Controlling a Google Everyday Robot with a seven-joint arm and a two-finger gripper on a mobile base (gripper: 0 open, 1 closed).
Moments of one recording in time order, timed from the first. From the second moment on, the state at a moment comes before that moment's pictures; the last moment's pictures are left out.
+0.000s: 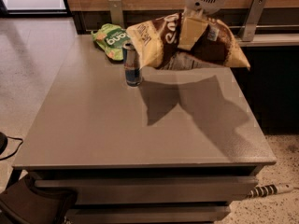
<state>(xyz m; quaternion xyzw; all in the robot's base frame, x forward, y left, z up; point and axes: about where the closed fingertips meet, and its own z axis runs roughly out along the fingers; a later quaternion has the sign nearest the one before) 0.584 -0.102 0.999 -0.63 0.76 -0.05 0.18</state>
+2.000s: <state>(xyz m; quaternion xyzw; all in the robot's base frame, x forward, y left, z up) 0.774 -0.150 0.972 -0.56 0.75 -0.16 0.31</state>
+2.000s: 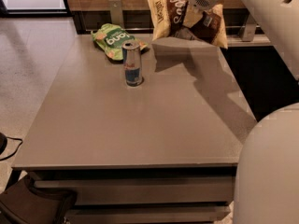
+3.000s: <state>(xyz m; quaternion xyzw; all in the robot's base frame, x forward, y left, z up) 0.775 -0.148 0.966 -0.56 0.75 -0.16 0.30</state>
